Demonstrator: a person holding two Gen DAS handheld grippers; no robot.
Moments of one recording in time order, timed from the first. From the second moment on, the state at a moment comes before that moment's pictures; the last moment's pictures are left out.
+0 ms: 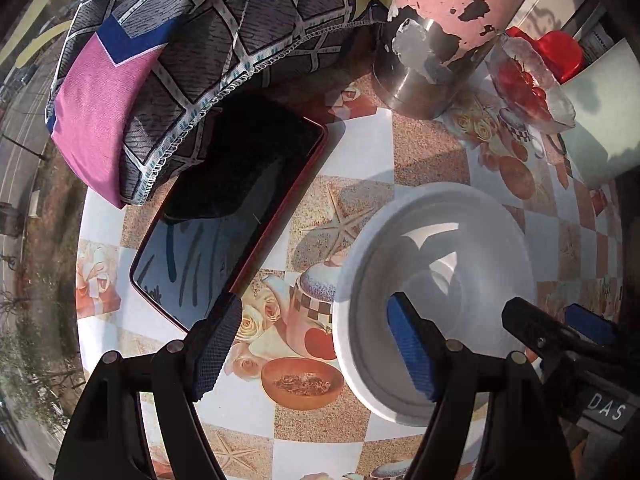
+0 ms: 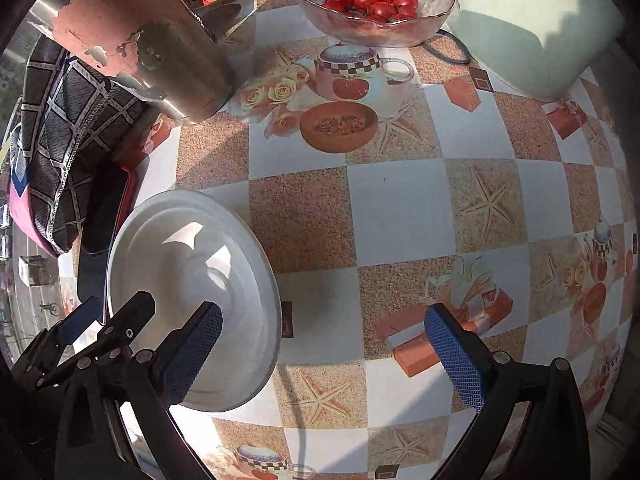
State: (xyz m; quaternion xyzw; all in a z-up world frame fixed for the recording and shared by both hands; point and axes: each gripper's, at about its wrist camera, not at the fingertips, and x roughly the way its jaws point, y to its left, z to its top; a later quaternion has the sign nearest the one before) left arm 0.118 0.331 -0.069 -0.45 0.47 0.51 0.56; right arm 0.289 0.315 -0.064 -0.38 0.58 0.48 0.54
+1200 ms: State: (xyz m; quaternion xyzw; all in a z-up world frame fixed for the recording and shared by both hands) left arm 0.147 0.244 -0.056 -0.42 0.51 0.42 0.62; right arm 0.268 0.208 -0.067 -0.40 0.62 0.50 0.46
